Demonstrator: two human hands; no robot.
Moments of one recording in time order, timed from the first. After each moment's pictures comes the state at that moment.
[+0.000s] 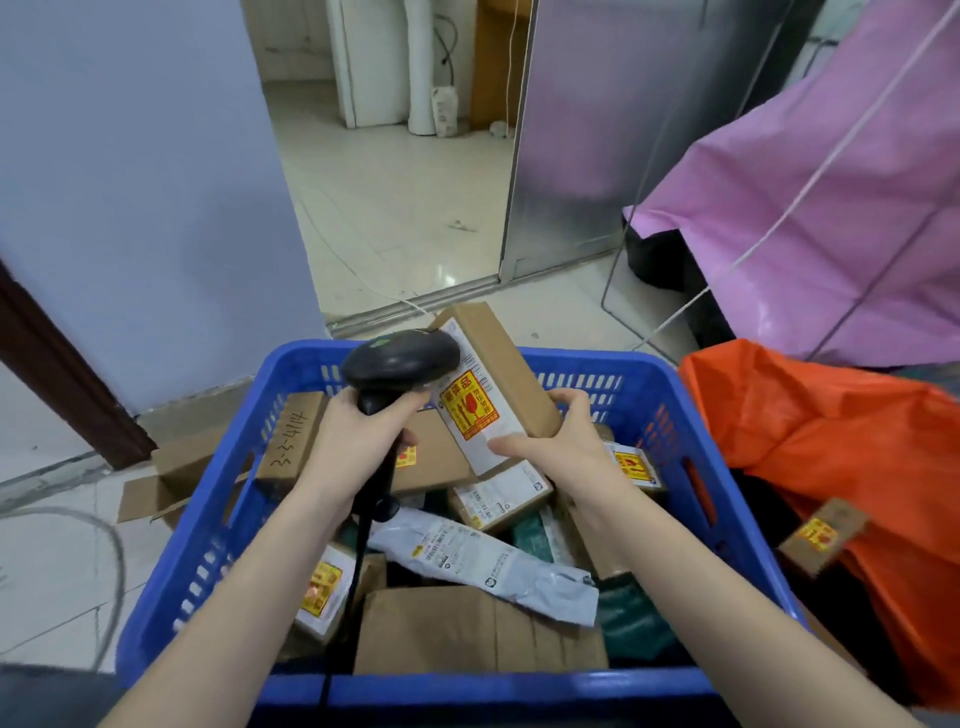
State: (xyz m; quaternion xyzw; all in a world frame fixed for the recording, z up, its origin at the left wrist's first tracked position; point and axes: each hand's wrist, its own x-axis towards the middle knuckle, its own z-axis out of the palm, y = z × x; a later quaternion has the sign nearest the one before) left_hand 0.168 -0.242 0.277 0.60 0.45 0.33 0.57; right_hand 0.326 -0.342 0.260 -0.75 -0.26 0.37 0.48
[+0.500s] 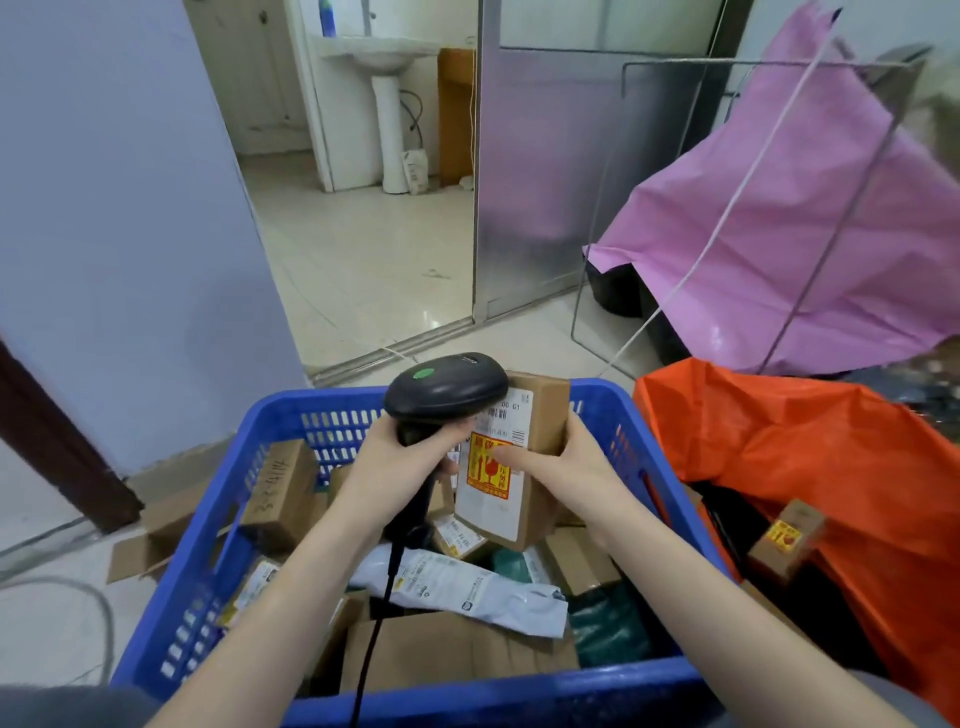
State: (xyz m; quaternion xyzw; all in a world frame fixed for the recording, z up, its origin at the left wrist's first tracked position) left_hand 0.197 -0.297 0.313 0.65 0.38 0.29 0.59; right_hand 0.339 -0.390 0.287 -0.75 -0.28 0.32 0.51
